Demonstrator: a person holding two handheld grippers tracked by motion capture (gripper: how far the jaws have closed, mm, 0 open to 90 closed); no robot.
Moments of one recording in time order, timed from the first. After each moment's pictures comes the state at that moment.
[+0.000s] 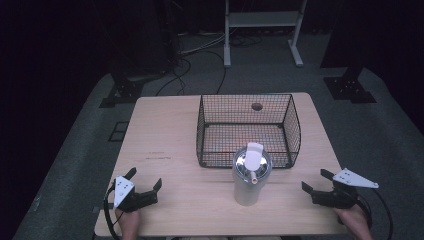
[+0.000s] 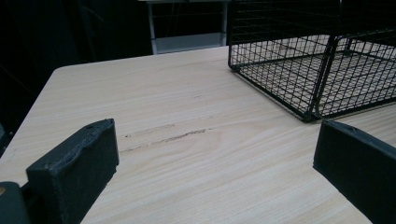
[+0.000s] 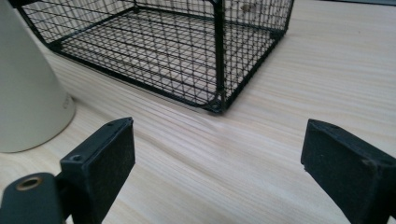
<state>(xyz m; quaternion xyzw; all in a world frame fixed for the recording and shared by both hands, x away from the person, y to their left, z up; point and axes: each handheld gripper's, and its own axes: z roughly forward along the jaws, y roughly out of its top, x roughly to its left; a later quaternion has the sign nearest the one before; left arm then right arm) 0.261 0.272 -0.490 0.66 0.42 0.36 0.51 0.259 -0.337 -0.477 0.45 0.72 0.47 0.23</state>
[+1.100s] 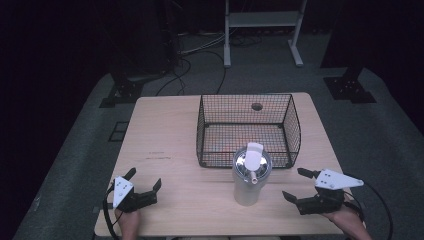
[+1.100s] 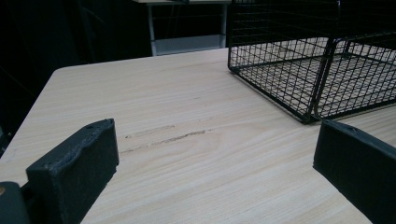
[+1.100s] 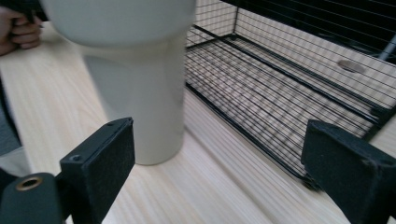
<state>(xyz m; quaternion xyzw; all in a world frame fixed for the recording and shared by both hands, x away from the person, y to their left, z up) 0.260 0.273 -0.490 0.66 0.42 0.36 0.52 0.241 -0.275 -0.422 0.29 0.80 0.49 0.20</state>
